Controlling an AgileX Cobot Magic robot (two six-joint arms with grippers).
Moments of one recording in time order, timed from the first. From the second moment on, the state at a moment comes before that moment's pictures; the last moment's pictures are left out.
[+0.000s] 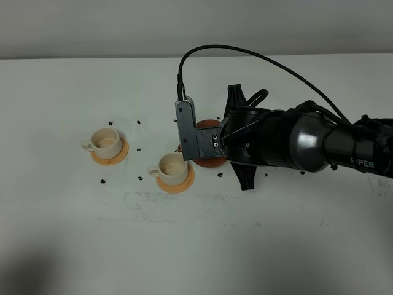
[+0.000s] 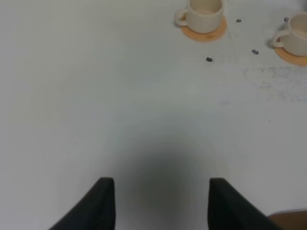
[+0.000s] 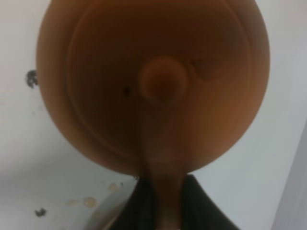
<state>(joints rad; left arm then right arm) 0.00 0.11 -0.51 -0.04 1.06 0.09 0.71 1.96 -1.25 -0.86 0.63 -0.36</state>
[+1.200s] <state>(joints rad) 0.00 0.11 -0.51 -0.04 1.06 0.09 0.75 1.96 -1.25 -1.02 0.64 -0.37</state>
